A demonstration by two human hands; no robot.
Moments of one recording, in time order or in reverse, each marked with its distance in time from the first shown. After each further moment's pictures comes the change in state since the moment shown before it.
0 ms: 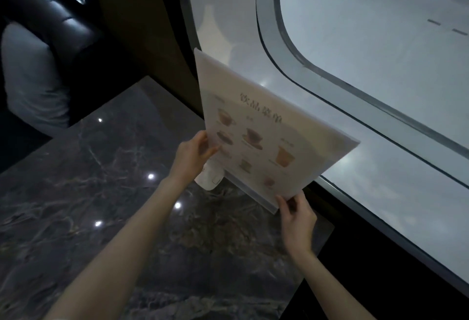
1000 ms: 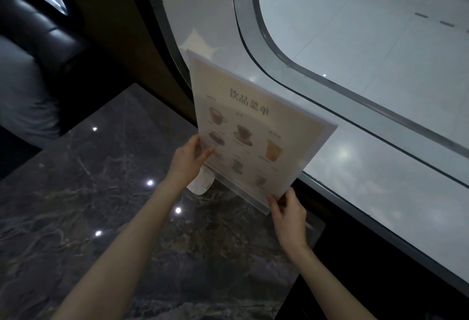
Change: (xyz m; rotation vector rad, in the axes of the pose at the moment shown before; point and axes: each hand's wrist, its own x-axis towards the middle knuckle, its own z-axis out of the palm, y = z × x) left_hand 0.009 0.010 0.018 -0.005 -0.082 -0.133; right_hand 0.010 0.010 -0.007 -0.008 -0.123 0.098
